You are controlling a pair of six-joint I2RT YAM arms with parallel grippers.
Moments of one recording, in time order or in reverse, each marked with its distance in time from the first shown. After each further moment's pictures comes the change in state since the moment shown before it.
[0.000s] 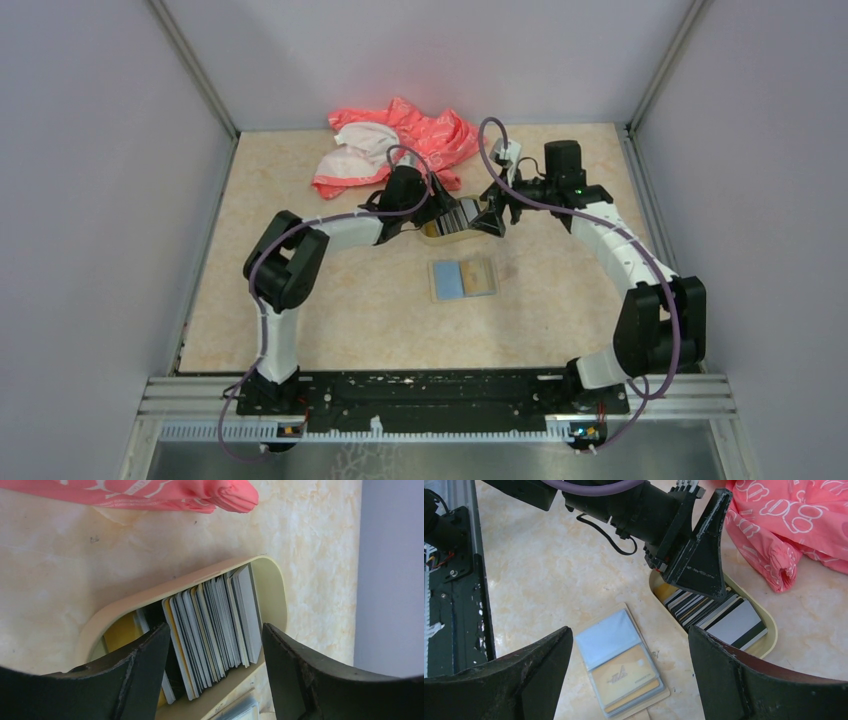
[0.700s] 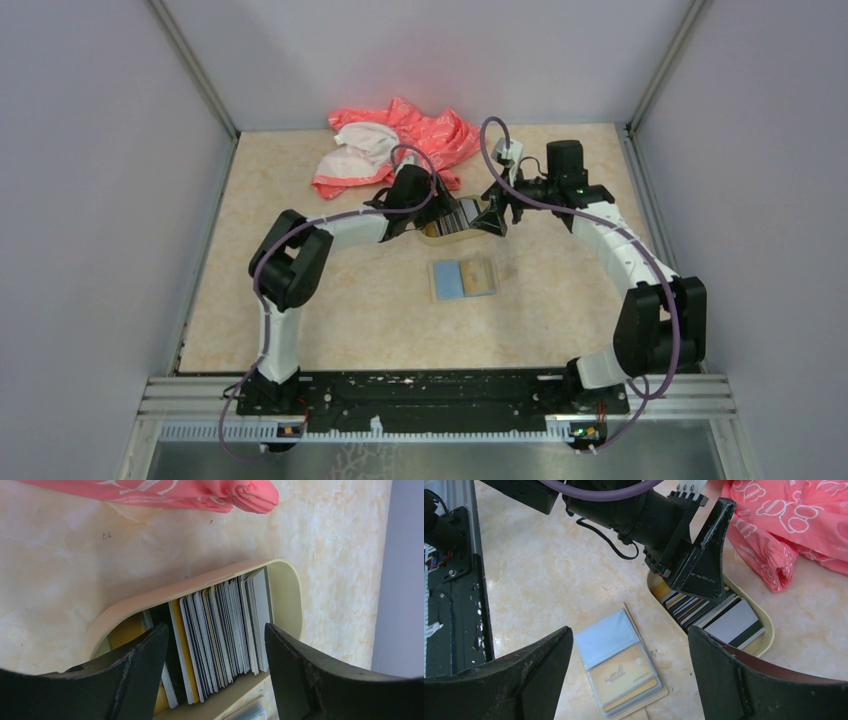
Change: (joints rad) left arm -0.025 0.031 0.079 -0.123 -0.087 0.003; right arm -0.011 0.000 0.000 -0.001 -0.009 -0.008
